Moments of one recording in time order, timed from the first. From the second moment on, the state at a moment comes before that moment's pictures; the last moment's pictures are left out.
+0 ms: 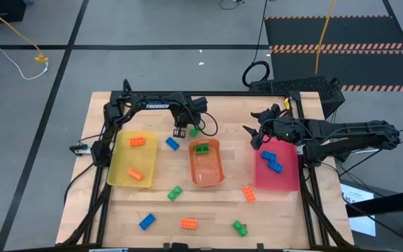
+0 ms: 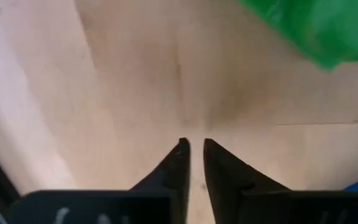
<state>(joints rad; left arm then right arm) 0.43 2.11 1.55 -1.01 -0.21 0.54 -0.02 0.88 0.74 -0.37 0.52 0.20</state>
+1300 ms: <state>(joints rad) 0.30 2.07 1.56 -1.29 -0.20 0.57 -0.02 0.90 0.71 -0.37 0.52 0.19</state>
